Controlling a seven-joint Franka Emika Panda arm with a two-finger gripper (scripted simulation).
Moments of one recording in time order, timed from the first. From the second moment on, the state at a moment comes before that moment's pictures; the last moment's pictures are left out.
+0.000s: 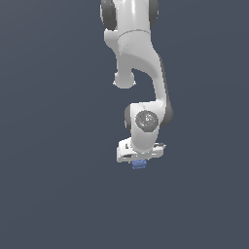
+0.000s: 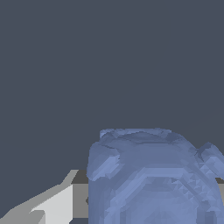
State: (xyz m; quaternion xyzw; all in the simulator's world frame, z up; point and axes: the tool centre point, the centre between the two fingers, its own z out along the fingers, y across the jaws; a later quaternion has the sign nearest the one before) arm 0.063 0.066 0.040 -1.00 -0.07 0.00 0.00
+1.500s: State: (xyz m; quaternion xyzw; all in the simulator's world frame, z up) arm 0.067 0.120 0.167 -1.00 -0.07 0.00 0.00
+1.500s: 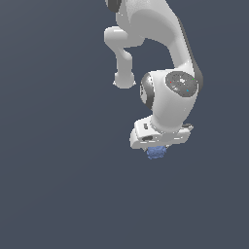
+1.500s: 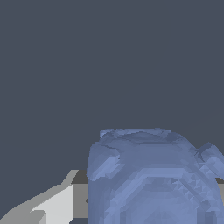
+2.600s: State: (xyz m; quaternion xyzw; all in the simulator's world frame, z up) arm 0.078 0.205 0.366 -1.00 -0.07 0.00 0.00
